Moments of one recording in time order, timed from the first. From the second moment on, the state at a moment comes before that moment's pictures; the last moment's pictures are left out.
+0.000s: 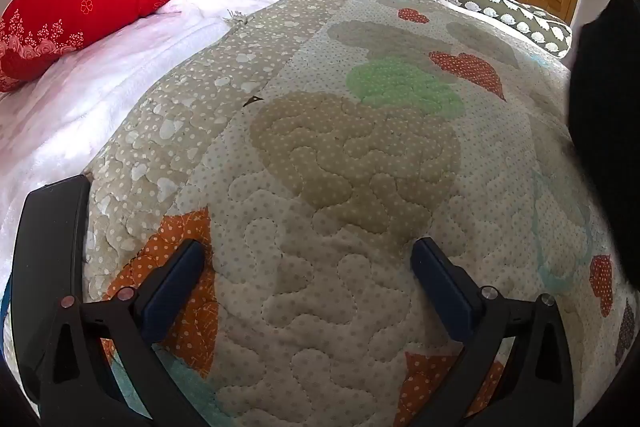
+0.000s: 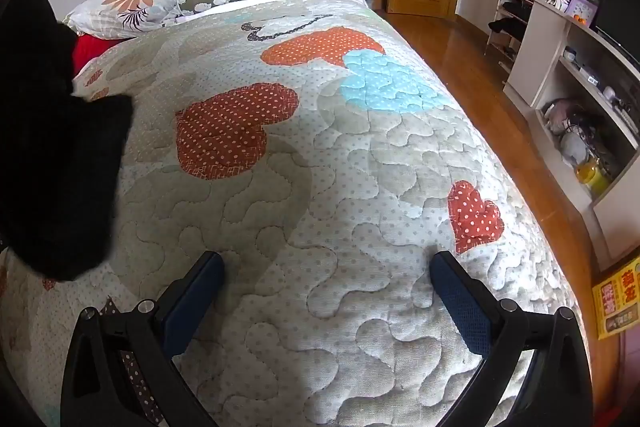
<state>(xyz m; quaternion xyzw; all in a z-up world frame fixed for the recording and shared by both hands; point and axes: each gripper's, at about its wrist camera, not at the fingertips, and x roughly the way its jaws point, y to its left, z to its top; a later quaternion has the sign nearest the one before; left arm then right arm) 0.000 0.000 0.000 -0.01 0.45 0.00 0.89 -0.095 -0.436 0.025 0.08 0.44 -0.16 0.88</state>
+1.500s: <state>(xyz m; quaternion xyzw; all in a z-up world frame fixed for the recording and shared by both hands) -0.020 0.008 0.034 -0.06 0.46 -0.01 0.88 -0.094 -0.433 0.027 0.08 0.45 -0.17 0.88</state>
